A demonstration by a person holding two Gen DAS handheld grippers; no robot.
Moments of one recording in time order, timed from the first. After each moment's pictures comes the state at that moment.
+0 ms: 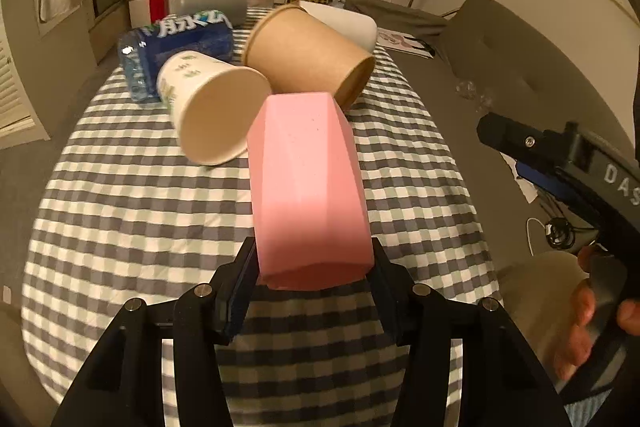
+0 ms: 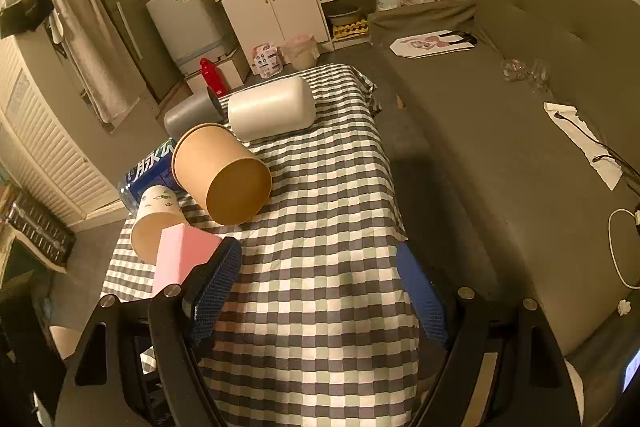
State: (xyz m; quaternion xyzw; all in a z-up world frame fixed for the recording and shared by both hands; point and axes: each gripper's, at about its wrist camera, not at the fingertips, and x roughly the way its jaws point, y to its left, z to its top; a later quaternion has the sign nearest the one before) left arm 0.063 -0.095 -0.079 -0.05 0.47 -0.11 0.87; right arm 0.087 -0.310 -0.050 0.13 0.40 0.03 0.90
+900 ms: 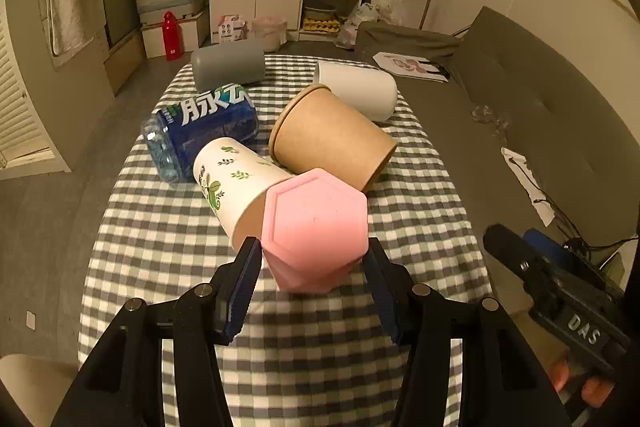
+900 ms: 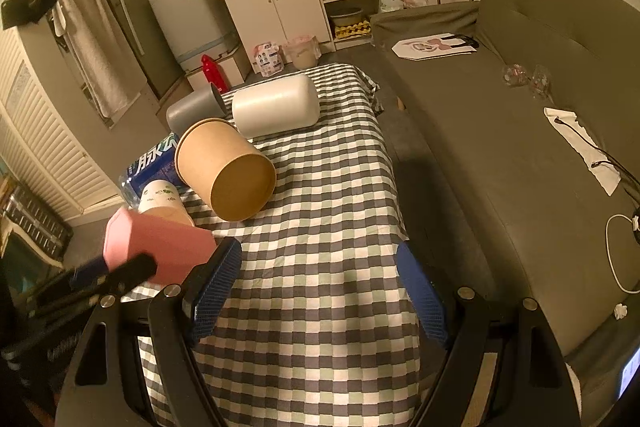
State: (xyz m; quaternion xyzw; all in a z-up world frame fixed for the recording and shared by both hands) left arm 0.106 -0.088 -0.039 -0.03 0.44 -0.08 0.89; right arm 0.087 -0.305 -0.050 0.13 0.41 0.03 0.90
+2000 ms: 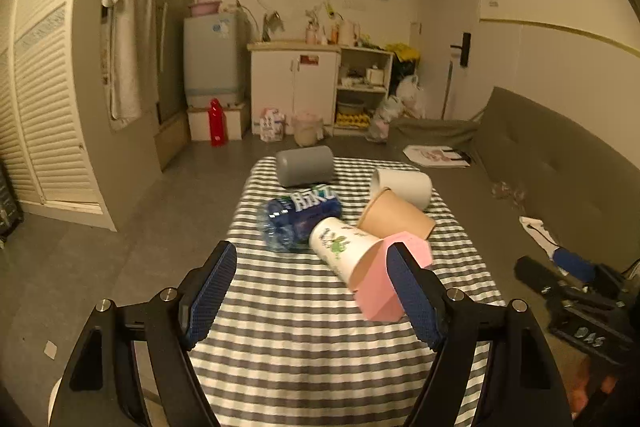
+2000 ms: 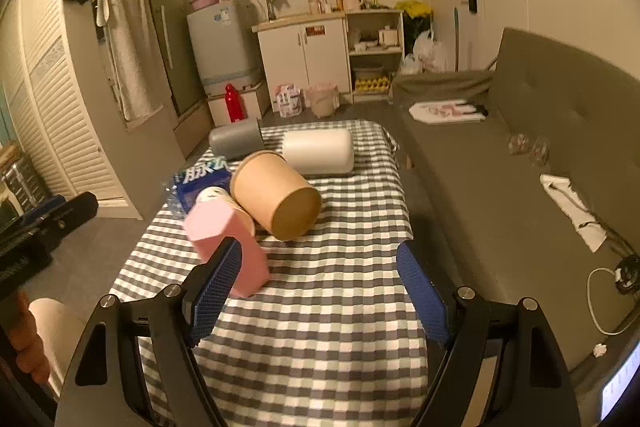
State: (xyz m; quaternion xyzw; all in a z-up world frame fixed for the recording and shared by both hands) left arm 0.019 -0.007 0.020 -0.02 0.26 -0.02 0.96; right arm 0.024 -0.252 0.000 0.05 0.30 0.05 0.95
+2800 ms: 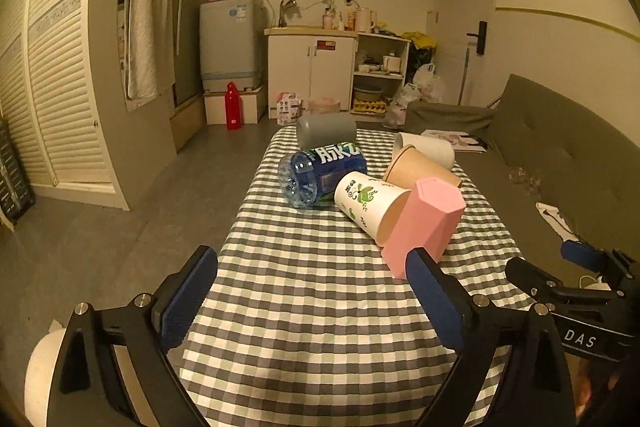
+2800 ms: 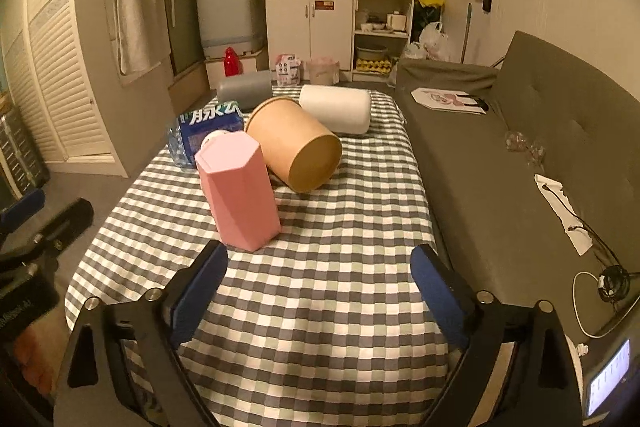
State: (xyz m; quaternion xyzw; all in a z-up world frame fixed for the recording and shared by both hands) left arm 0.008 0.001 -0.024 -0.03 0.29 0.01 0.96; right arm 0.027 -0.220 -0.040 -0.01 0.36 0.04 0.93
